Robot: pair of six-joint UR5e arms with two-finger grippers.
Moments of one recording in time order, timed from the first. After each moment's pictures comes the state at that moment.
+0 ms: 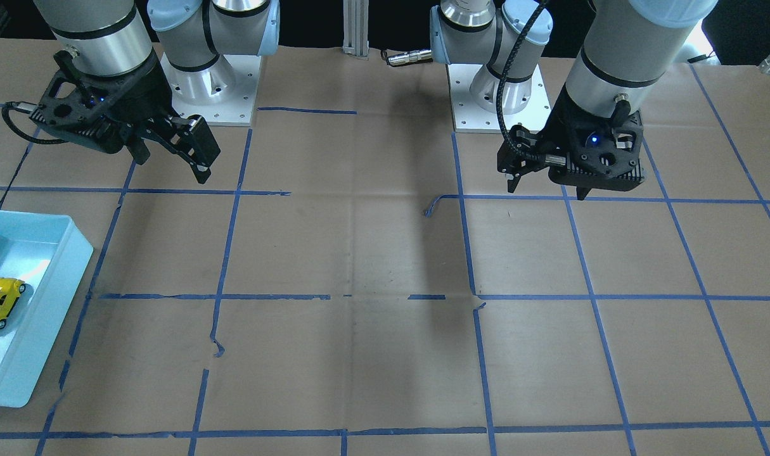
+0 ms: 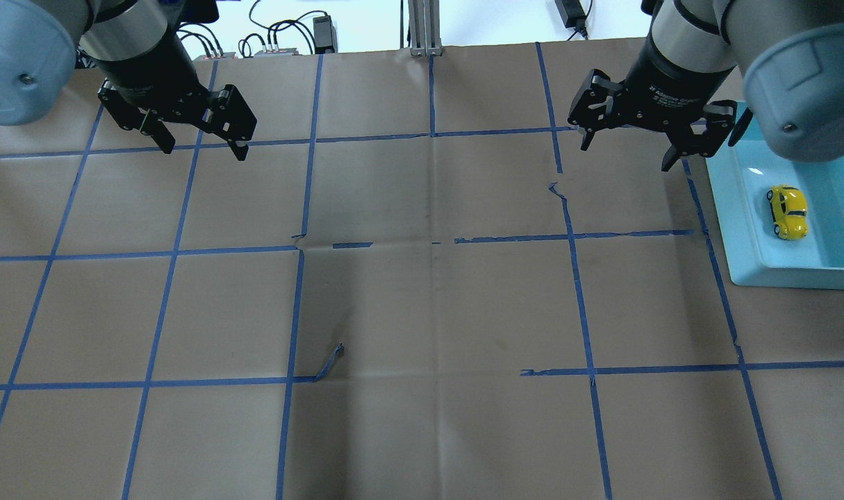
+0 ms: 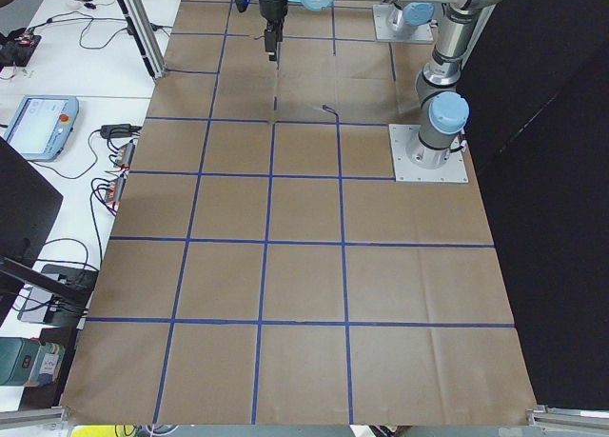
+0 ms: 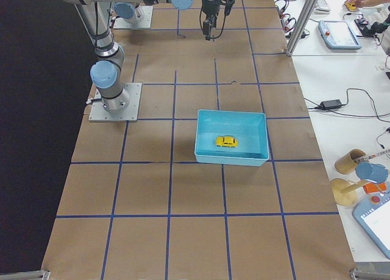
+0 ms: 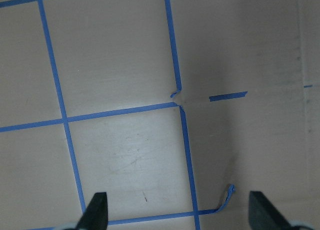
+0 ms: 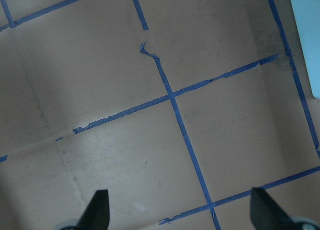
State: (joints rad) left arm -1.56 -1.66 -1.49 -1.57 1.61 0.15; right arm 1.59 -1.58 1.62 -1.66 -1.56 0.36
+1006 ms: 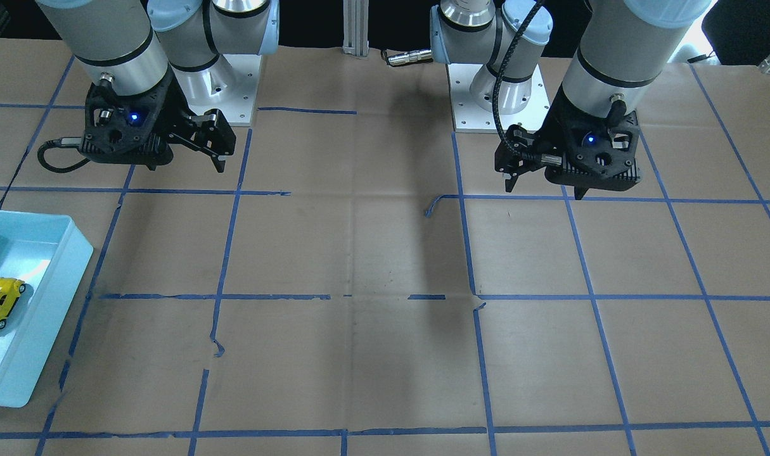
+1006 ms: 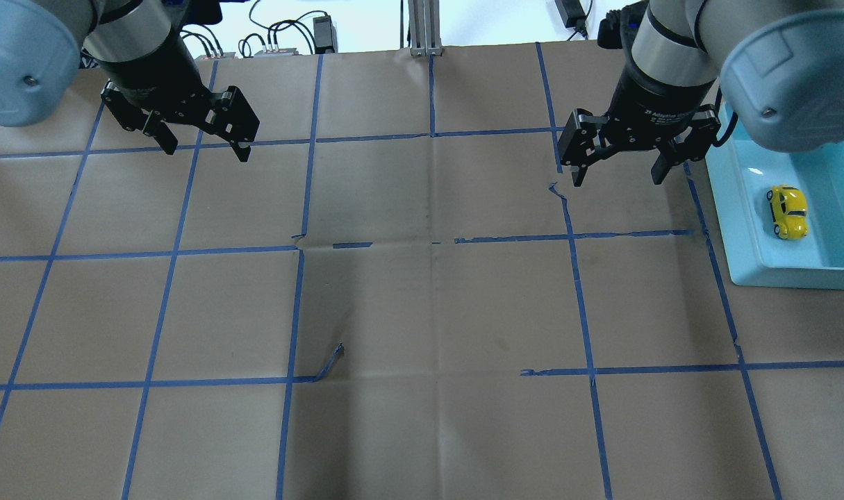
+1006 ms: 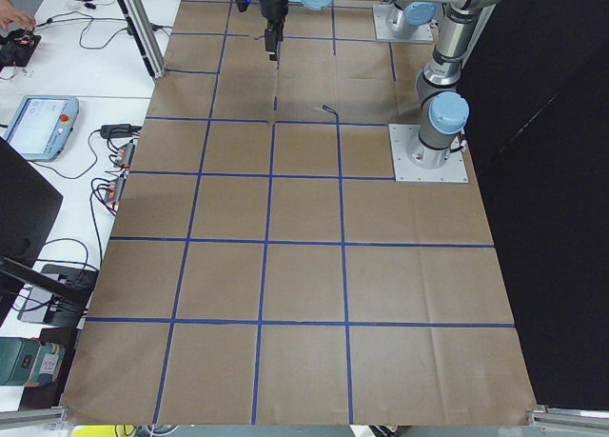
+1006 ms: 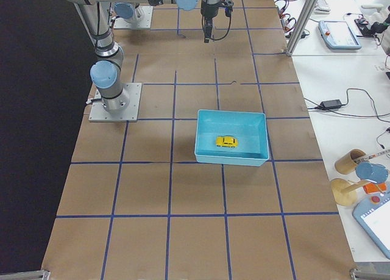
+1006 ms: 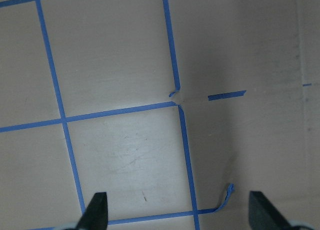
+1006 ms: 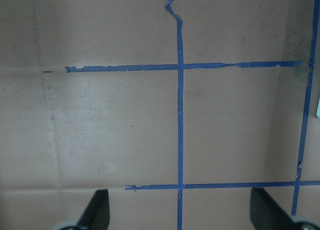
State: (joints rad) left arm -1.56 -1.65 -1.49 -1.57 1.61 0.15; right arm 1.61 -1.55 1.60 -1.56 -1.57 0.05
